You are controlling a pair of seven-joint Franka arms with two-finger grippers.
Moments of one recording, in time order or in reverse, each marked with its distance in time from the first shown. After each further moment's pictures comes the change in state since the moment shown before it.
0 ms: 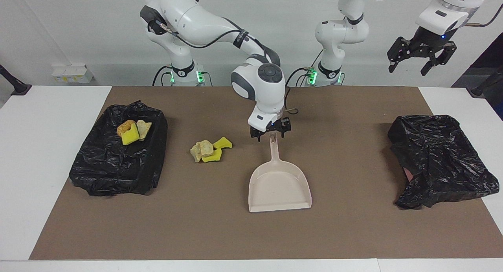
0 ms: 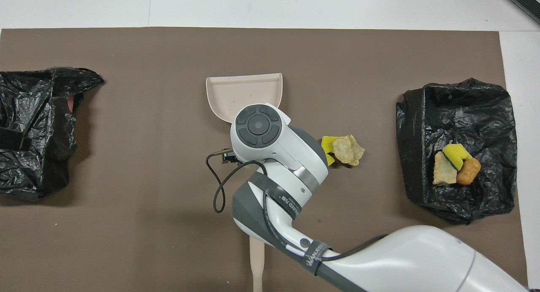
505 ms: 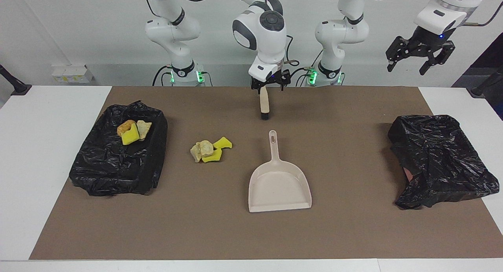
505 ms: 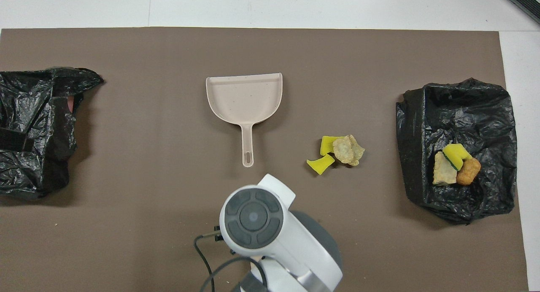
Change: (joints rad) left arm -0.001 -0.004 -0.013 -0.012 -0.002 0.029 0.000; right arm 0.008 -0.439 0.039 -0.389 0.391 -0.067 -0.013
